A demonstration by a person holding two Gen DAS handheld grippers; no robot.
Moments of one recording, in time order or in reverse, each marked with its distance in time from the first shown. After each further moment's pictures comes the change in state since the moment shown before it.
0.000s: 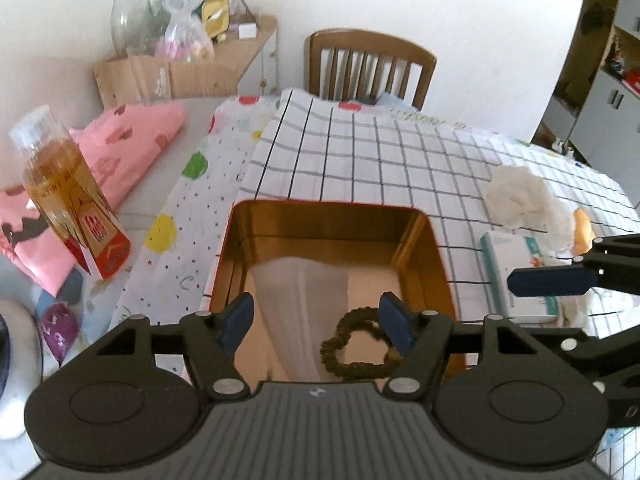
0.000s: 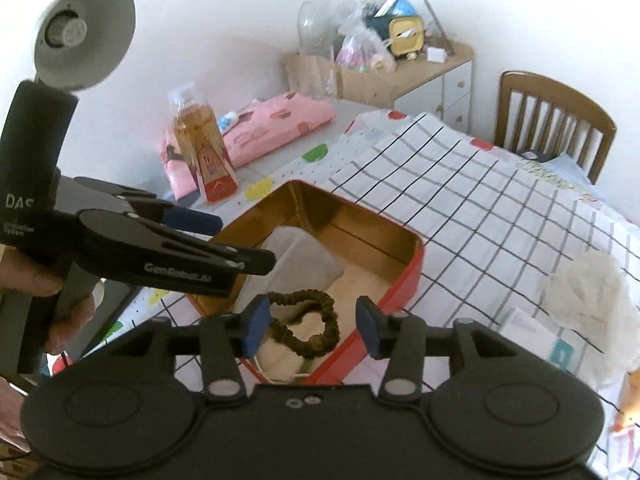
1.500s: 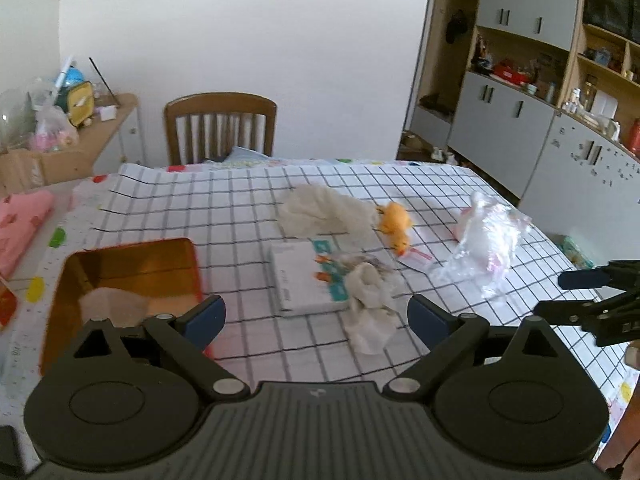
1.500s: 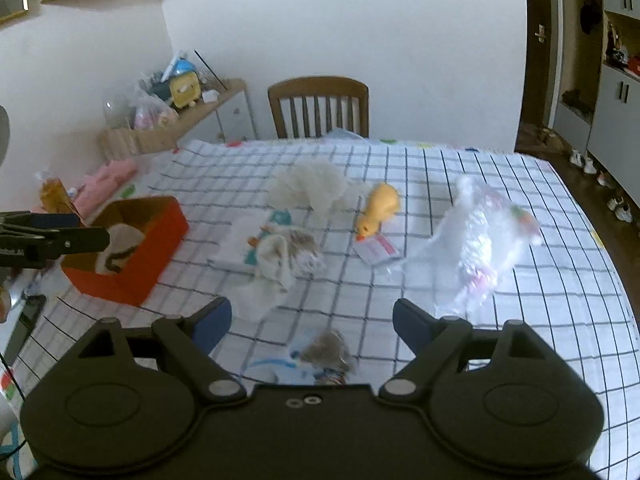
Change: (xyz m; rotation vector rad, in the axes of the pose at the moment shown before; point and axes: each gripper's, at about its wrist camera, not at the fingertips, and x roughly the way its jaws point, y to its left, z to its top) left arm -0.081 -0.147 -0.063 0.212 -0.171 -0.291; right arm -0.201 -0.065 -0.185 0.390 -0.159 -0.446
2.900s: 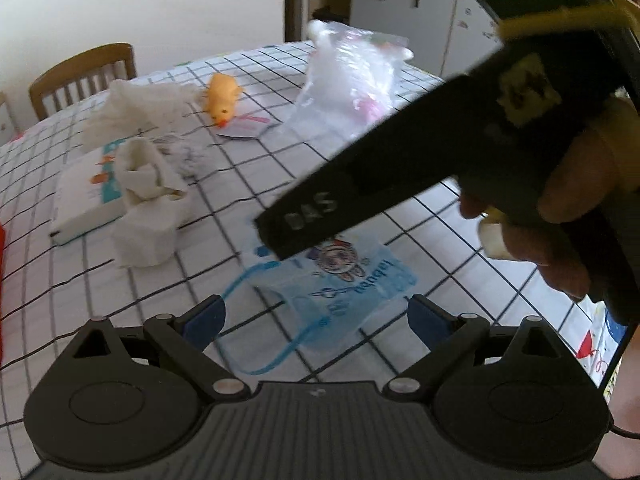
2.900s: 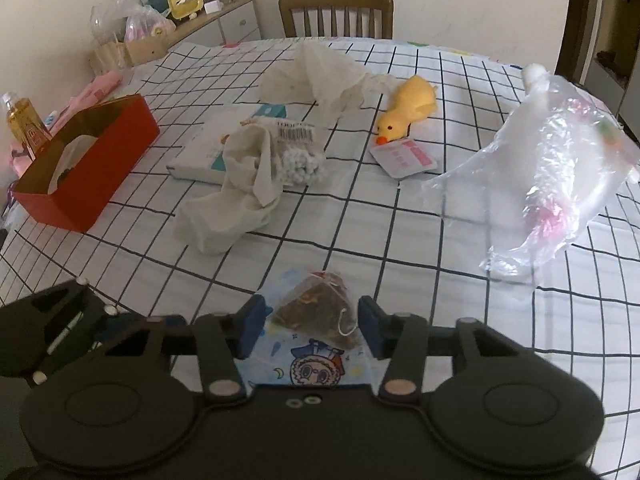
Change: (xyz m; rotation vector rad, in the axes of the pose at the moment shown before) left arm 0.107 -0.142 -0.096 0.284 0.212 -0.192; right arm 0.114 -0.013 -0.024 -0.050 0.231 0.052
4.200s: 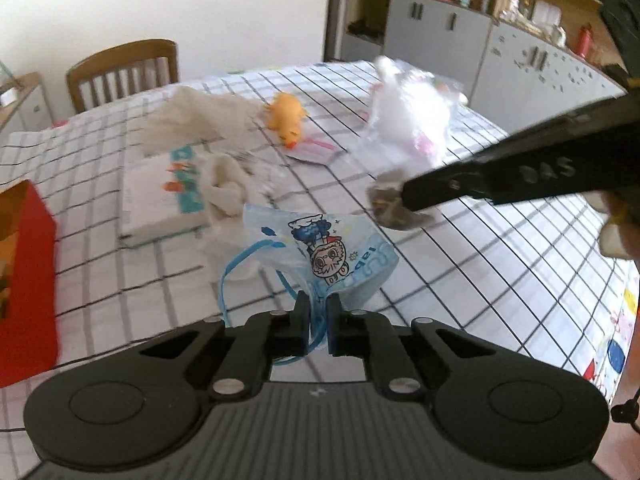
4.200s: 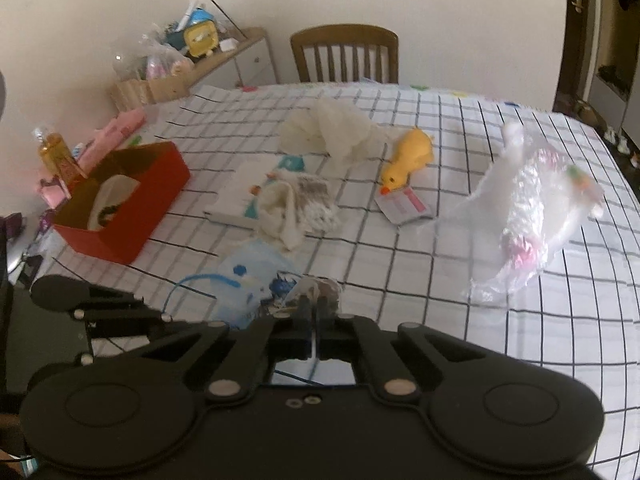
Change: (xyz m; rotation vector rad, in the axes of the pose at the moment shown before) left arm -0.042 0.056 0.012 -0.121 -0.041 0.054; right arm -0.062 0.007 0.011 0.003 -0.099 0.046
